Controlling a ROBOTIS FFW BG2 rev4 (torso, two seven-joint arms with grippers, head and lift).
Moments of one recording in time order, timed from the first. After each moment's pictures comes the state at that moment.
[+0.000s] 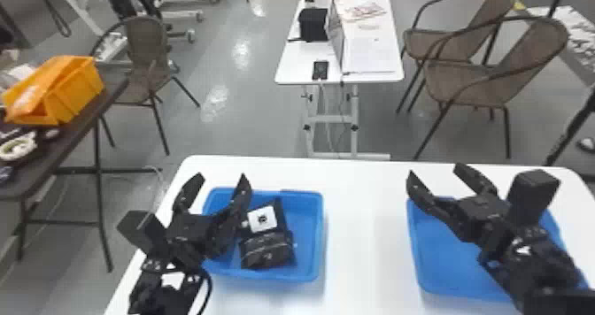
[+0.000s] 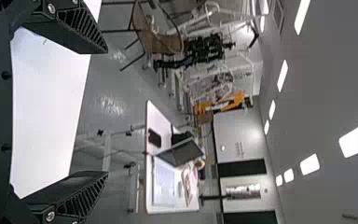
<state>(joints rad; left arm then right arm) 0.28 0.01 0.15 -1.66 0.24 -0.21 -0.32 0.09 -0.04 0.00 -1.56 -0.15 0.06 0.38</state>
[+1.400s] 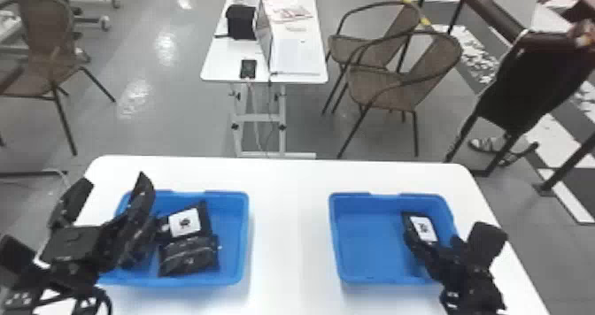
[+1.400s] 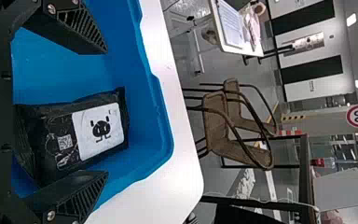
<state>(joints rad) 0.36 0.00 0.15 -1.79 0.31 -0.20 -0.26 0.06 -0.03 -0.26 -1.24 -0.17 0.07 0.09</state>
